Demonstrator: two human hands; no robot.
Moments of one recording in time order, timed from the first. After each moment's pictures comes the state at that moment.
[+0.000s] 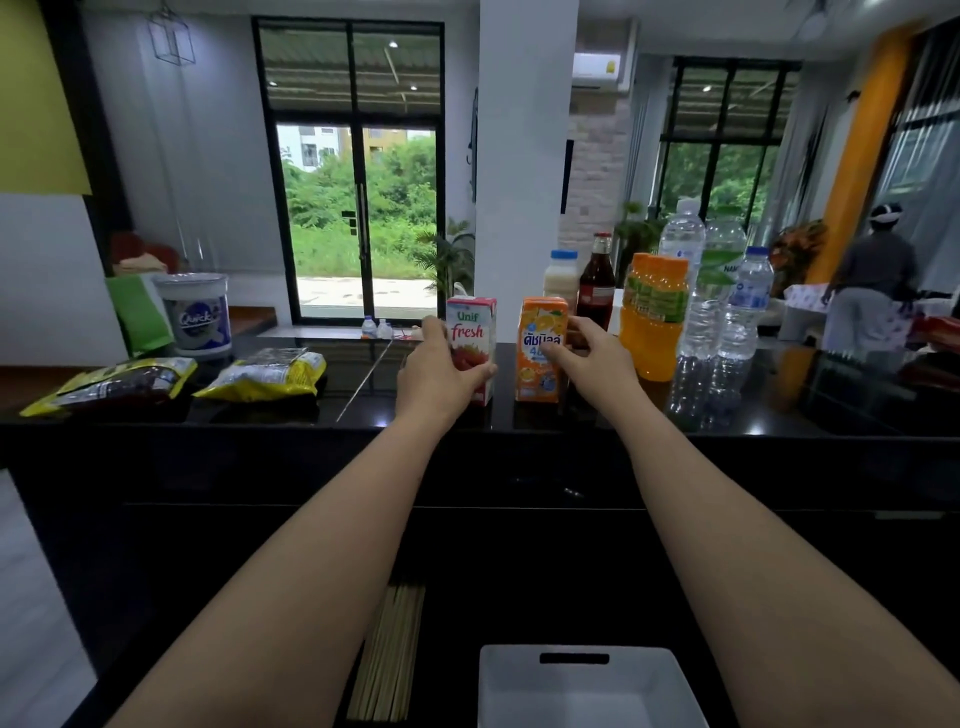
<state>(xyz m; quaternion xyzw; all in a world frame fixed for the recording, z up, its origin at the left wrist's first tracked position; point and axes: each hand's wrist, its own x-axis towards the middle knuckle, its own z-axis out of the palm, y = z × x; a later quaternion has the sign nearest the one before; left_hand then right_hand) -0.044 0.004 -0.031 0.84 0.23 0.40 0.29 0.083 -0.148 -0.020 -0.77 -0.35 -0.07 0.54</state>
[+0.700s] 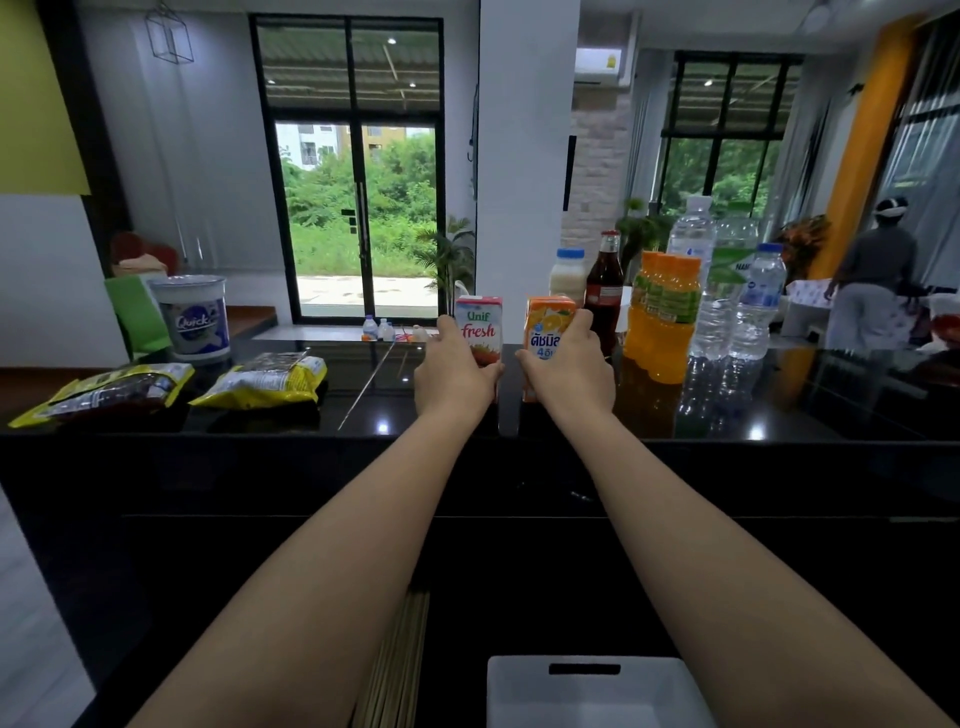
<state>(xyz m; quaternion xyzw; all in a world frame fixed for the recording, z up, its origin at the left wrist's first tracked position) -0.027 -0.007 -0.022 0.84 0.29 0.39 0.24 0.051 -0.104 -0.022 -0.85 -0.20 -0.21 0.43</state>
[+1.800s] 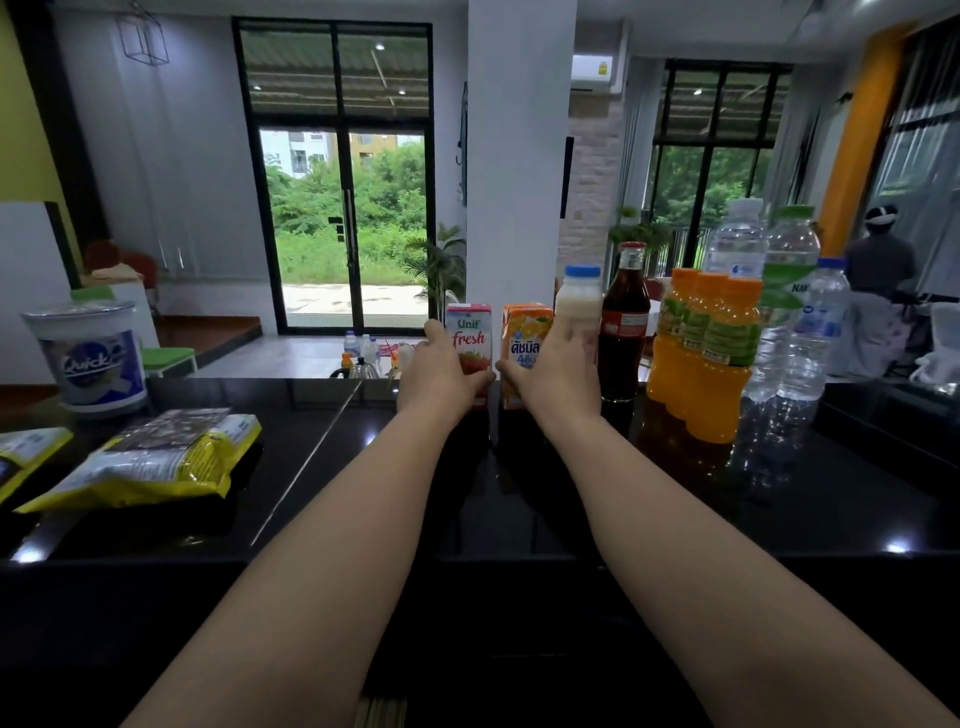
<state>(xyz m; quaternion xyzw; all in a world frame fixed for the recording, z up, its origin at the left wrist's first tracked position) 0.096 0.083 -0.018 0.87 0.27 0.34 0.24 0.156 -0.029 -0.015 -0.86 -0.23 -0.24 0.39</state>
